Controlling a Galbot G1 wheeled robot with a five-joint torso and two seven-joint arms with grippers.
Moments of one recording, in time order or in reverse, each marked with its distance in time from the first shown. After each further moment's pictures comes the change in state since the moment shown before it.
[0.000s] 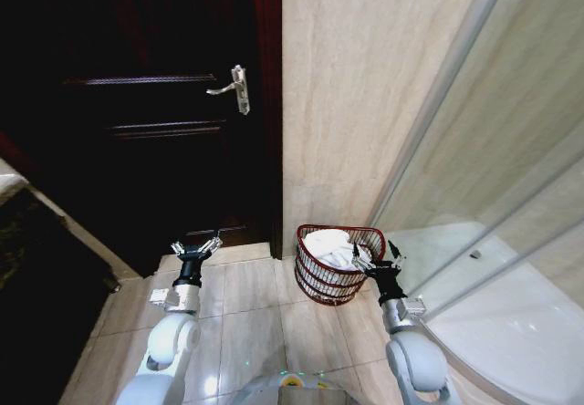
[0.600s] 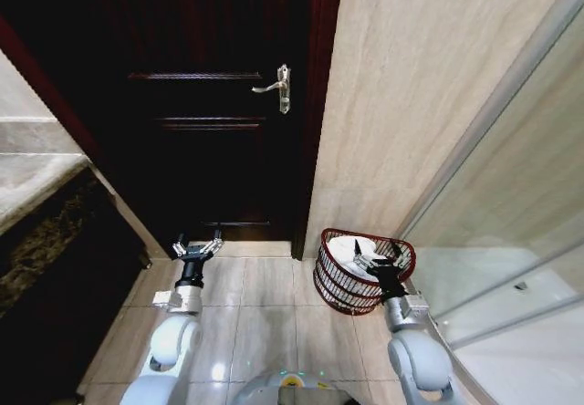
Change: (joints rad) left arm -0.001 -0.024 0.011 -0.007 0.058 -0.015 -0.008; right arm 0.003 -0.004 0.003 0.020 0.025 -0.028 0.020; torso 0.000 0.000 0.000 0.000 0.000
